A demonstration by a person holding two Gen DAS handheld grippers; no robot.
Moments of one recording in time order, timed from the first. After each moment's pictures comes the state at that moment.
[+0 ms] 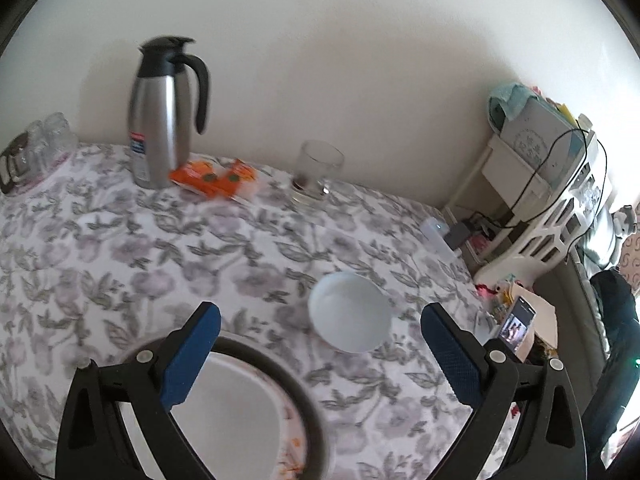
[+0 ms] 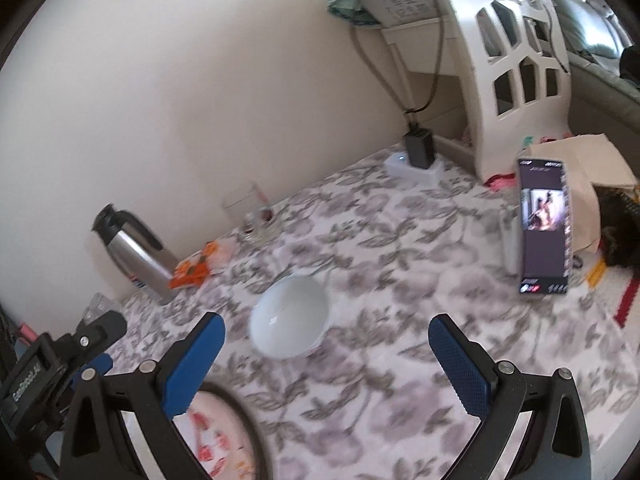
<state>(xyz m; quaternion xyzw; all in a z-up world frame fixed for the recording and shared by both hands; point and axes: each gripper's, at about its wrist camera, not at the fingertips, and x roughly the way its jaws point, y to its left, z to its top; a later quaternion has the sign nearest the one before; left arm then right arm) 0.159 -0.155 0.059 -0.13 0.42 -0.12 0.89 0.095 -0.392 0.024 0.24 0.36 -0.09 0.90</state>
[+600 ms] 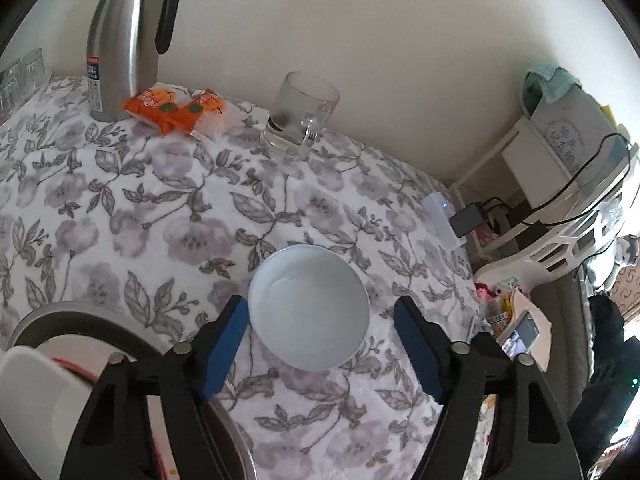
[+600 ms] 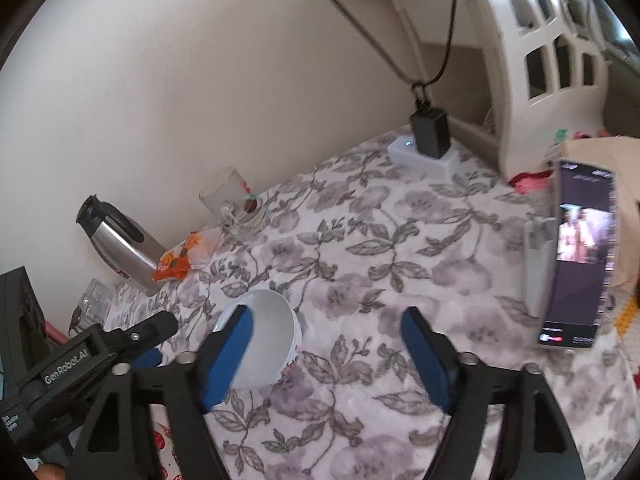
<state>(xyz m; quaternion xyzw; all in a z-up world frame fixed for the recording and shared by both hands) 0.218 -0.208 -0.008 -0.18 0.49 -0.11 0.85 0.154 -0.436 -0.023 0.24 0.39 -0.03 0.89</state>
